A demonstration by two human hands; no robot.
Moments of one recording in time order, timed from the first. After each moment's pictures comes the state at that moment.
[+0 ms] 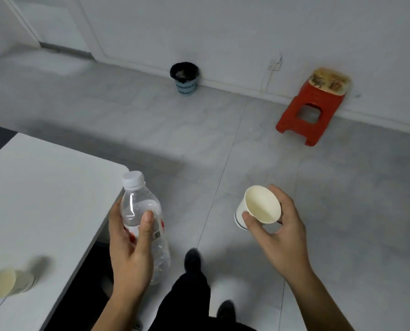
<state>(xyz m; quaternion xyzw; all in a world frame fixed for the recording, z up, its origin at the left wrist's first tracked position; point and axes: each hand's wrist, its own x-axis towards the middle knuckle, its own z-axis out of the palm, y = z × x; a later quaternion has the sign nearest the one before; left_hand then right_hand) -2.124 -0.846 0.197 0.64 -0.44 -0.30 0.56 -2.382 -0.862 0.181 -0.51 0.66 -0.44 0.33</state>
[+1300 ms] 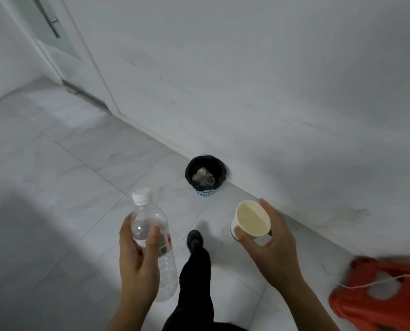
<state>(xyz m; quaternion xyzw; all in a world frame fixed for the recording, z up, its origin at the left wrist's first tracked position) -2.105 -1.933 0.163 0.70 -0.33 -0.25 0.58 -2.335 -2.012 0.153 -0.62 0.60 -0.34 0.38</state>
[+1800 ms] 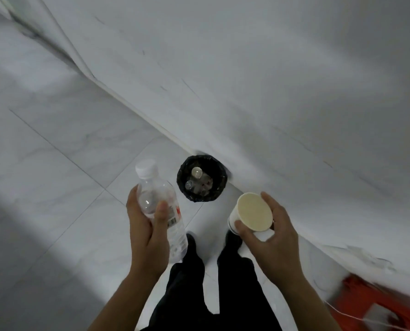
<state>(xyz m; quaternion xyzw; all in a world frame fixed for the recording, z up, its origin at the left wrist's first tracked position) -2.017 -2.293 0.098 0.70 -0.30 -0.31 0.56 -2.240 -2.340 0.107 -0.59 0.64 -0.25 0.42</state>
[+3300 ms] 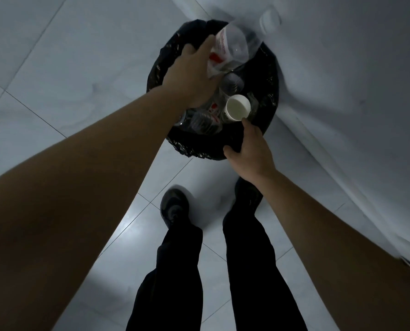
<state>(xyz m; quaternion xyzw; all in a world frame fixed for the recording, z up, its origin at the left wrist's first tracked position) -1.977 -2.604 -0.509 0.75 -0.54 -0.39 0.05 -2.174 -2.540 -0.514 -0.64 0.61 0.13 0.45</state>
